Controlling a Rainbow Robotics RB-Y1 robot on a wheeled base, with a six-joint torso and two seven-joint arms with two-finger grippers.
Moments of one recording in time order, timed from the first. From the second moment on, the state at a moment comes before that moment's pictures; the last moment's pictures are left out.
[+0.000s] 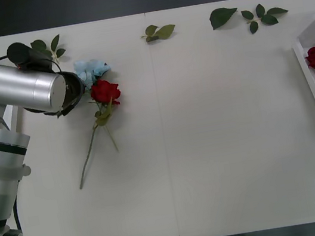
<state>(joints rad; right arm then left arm) -0.25 -1.23 0.06 -1.33 -1.11 1.12 1.65 -0.60 0.37 -0.15 -1.47 0.21 1.26 -0.73</state>
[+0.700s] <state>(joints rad) -0.25 -1.10 0.06 -1.61 -1.51 1.07 1.65 -0.65 0.30 -0.22 -1.10 0.05 0.83 -0.74</state>
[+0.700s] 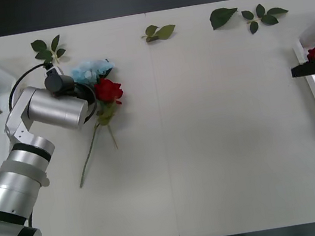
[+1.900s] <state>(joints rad) -0.20 -0.93 0.06 -1.71 -2.24 1.29 2.53 -0.40 0.41 0.08 -1.64 0.54 1.30 -1.04</state>
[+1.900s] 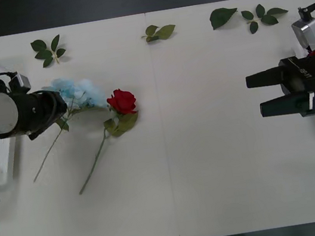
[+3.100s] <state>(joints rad) -0.16 -0.89 0.06 -1.79 -2.25 1.24 2.55 -0.40 0.41 0.37 -1.75 0.84 1.69 -1.42</state>
